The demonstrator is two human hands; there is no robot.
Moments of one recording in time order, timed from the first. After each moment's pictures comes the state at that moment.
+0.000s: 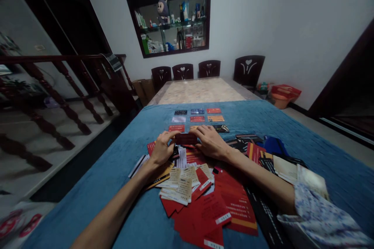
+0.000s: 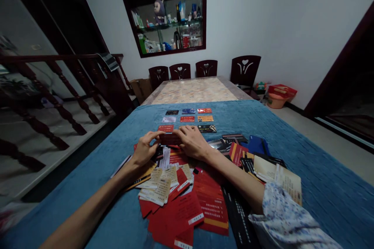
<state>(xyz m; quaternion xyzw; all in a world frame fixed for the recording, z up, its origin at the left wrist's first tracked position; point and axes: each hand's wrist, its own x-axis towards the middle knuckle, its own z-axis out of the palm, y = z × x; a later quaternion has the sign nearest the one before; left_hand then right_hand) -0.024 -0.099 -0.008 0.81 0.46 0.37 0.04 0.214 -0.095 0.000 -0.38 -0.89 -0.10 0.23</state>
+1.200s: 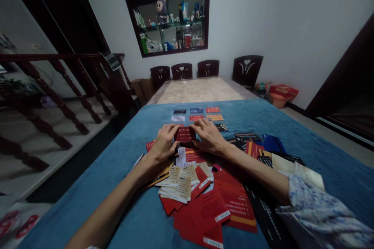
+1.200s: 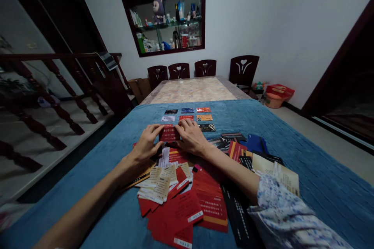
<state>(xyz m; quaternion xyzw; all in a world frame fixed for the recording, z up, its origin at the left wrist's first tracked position) -0.016 -0.097 0.010 0.86 0.44 0.25 -0.05 0.212 -0.087 0.004 -0.39 -0.87 -0.15 0.26</state>
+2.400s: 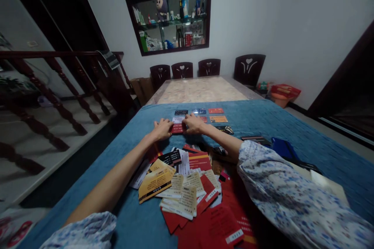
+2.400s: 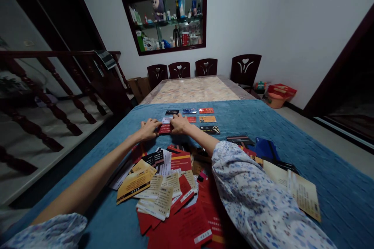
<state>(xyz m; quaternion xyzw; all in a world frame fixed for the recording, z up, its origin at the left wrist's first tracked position) -0.039 0.001 0.017 0.83 0.56 0.01 -0.01 0.154 0.011 0.022 -0.47 -0.88 -0.02 0.03</state>
